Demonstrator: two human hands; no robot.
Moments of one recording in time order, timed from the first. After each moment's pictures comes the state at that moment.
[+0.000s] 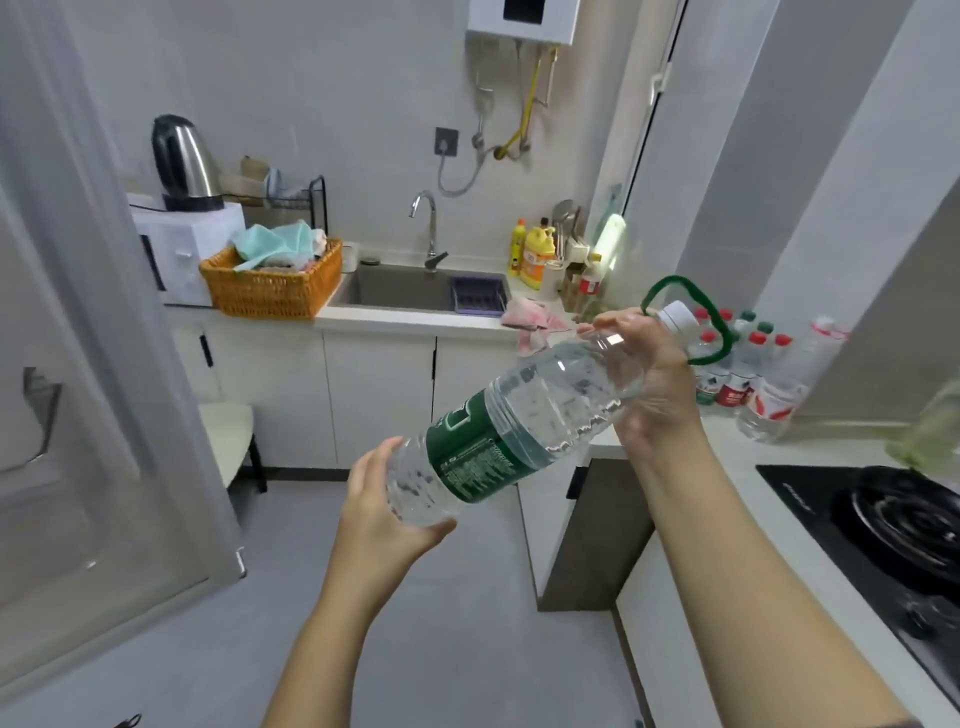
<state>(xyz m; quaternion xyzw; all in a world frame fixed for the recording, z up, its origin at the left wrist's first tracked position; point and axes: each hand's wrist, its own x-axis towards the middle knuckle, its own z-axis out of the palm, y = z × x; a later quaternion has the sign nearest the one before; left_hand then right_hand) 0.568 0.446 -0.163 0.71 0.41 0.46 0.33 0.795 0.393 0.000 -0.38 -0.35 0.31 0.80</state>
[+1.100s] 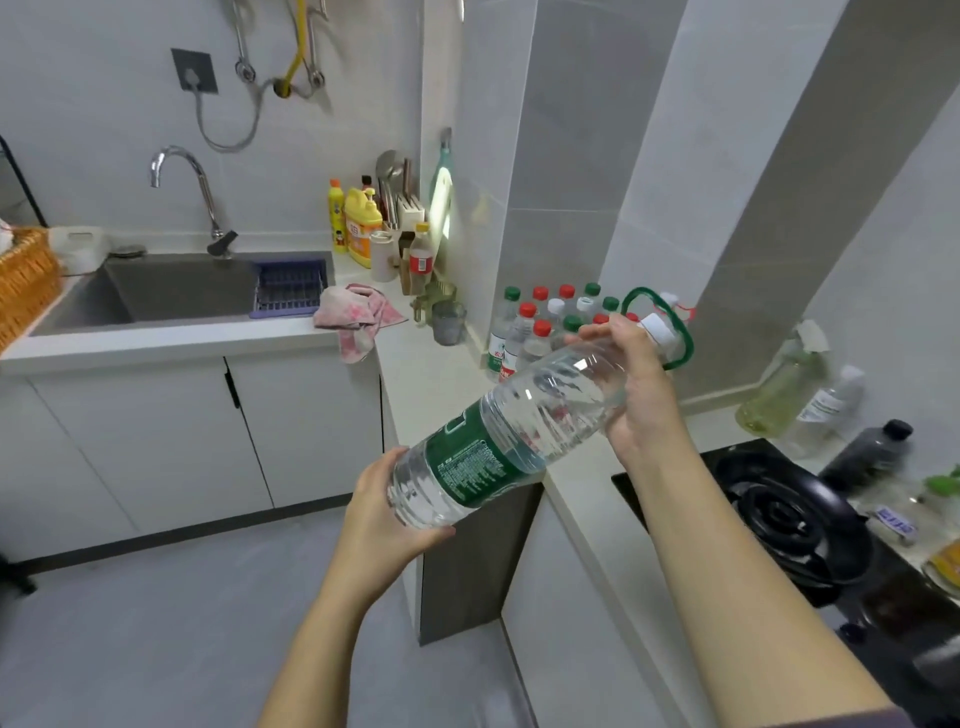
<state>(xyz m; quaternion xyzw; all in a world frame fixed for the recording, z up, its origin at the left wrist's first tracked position) 0.939 0.555 -0.203 0.77 0.32 0.32 0.45 1.155 0.442 -0.046 -0.49 -0.25 0.24 0.80</state>
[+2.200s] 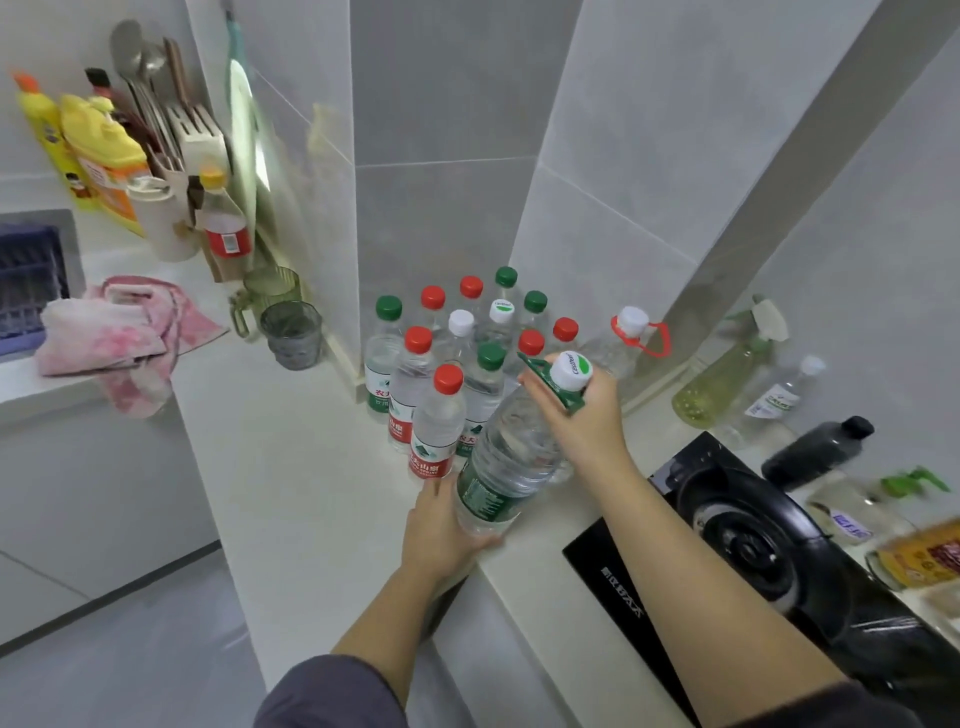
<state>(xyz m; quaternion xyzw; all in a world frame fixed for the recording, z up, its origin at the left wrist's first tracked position) 1.269 0.661 -0.312 0.85 0.24 0.11 0.45 1.371 0.565 -0.130 -0.75 -0.26 0.01 0.61</state>
